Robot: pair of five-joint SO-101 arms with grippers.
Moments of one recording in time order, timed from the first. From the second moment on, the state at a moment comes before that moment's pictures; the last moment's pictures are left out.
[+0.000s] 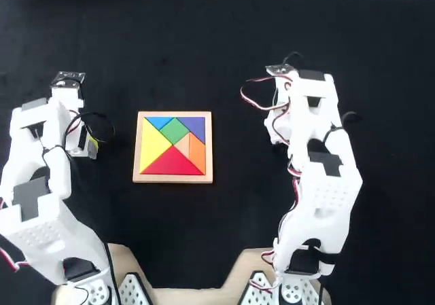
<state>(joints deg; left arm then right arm) -25.2 17.3 18.6 60.4 -26.0 5.2 34.4 -6.3 80.2 18.3</state>
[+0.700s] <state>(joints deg) -24.1 8.3 31.9 66.7 -31.1 5.3 33.1 -1.6 84.8 23.4</state>
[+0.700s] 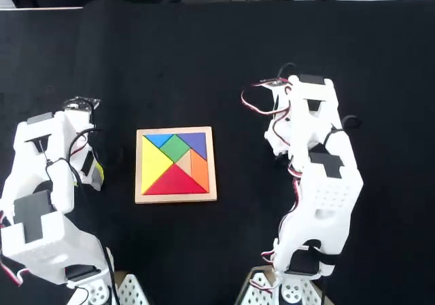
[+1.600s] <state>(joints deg) -13.3 -40.0 5.7 78.5 -9.7 6.0 -35.5 6.7 89.8 16.2</state>
